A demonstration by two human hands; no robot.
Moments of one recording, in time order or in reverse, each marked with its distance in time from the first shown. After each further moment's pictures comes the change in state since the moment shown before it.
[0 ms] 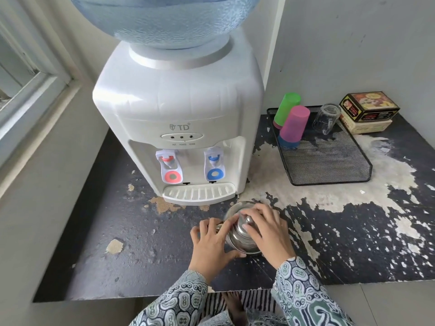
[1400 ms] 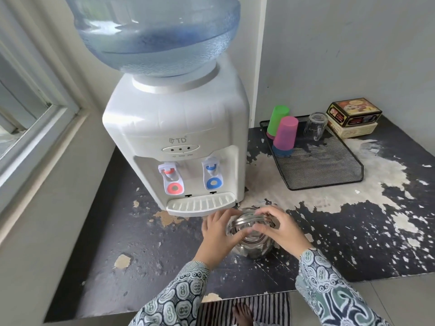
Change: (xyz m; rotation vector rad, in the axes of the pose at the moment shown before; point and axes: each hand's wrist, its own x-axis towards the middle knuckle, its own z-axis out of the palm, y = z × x) left_hand 0.013 0.019 -0.044 -0.493 0.050 0.072; right_hand 0.003 0.015 -0.036 0.594 -0.037 0.007
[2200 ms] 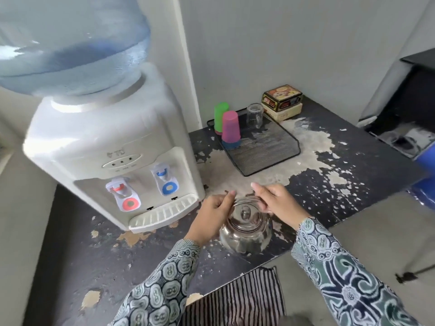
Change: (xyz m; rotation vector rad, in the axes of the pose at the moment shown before) left_hand 0.012 0.080 0.005 -0.347 -0.273 0.170; right_hand -0.048 -0.027 -0.062 0.275 0.191 0.148
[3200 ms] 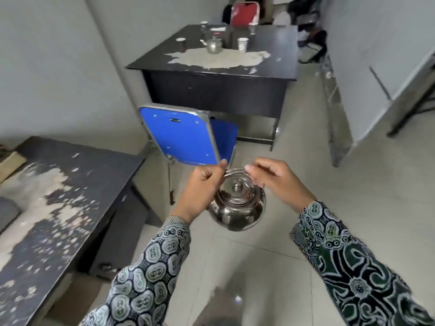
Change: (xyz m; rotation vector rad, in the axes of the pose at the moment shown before) left_hand -0.068 0.250 0.560 -0.077 -0.702 0.489; right_hand -0.474 0.092 -0.398 -0.042 0.879 0.020
